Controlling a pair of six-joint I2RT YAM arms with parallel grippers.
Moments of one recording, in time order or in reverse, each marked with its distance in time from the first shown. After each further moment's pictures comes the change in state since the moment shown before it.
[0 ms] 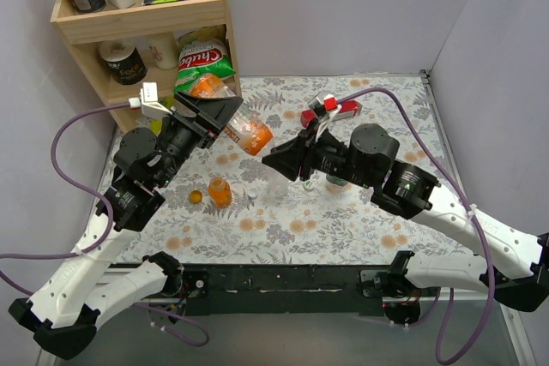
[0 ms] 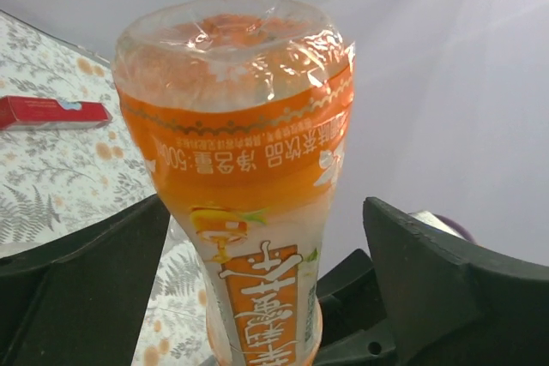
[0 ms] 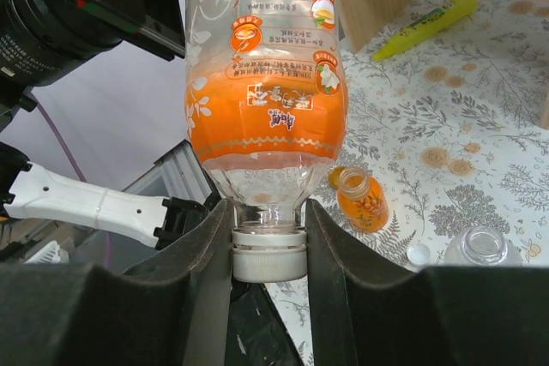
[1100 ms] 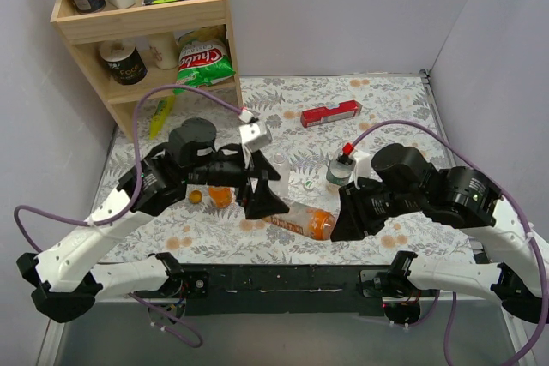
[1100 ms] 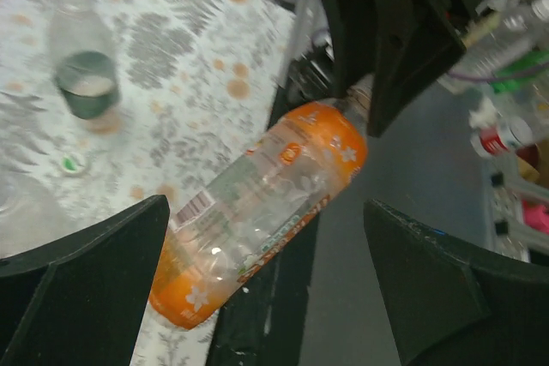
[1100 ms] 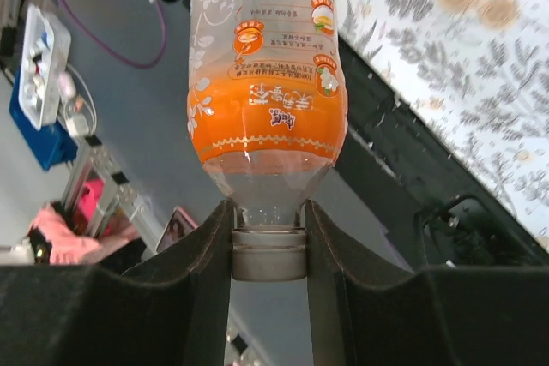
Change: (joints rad) left arm -0.229 0.196 0.248 -0.472 0.648 0.940; right arm 0.000 -0.133 0.229 -1.089 -0.178 0.149
